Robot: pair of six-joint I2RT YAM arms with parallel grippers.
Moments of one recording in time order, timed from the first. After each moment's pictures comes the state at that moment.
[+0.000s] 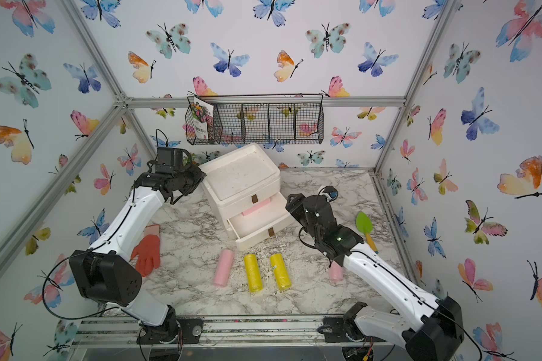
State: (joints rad) left arm -0.17 1.61 1.60 -0.68 0.07 -0.99; right arm 0.68 1.09 0.98 -0.35 0.32 1.07
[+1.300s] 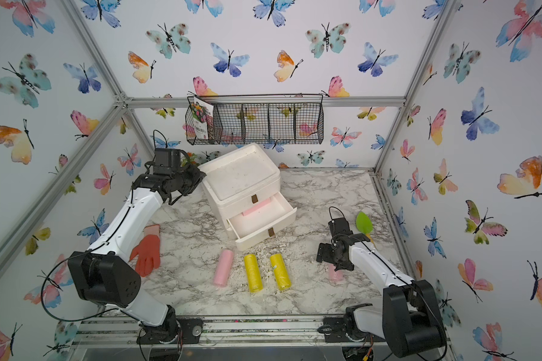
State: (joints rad) left arm -0.16 1.60 1.57 -0.65 0.11 -0.98; right arm 0.24 1.28 0.67 -0.72 -0.01 0.44
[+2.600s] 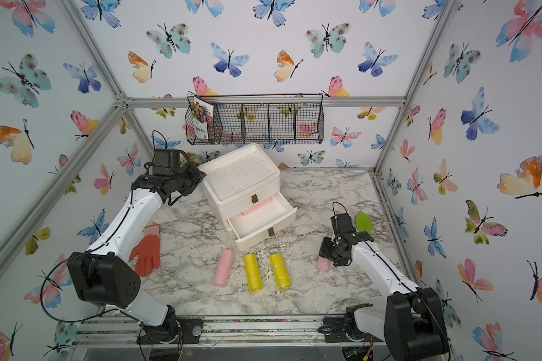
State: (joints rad) left arm -0.15 1.59 1.56 -0.64 0.12 -0.98; right arm 0.24 1.19 0.76 -0.72 -0.19 0.56
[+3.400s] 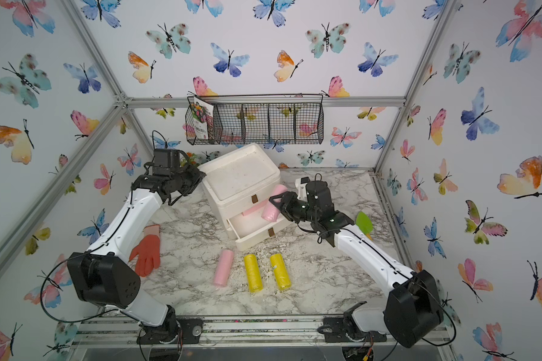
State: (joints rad) left arm -0.15 1.59 1.56 -0.64 0.12 -0.99; right arm 0.55 1.37 1.04 -0.06 -0.42 1.14
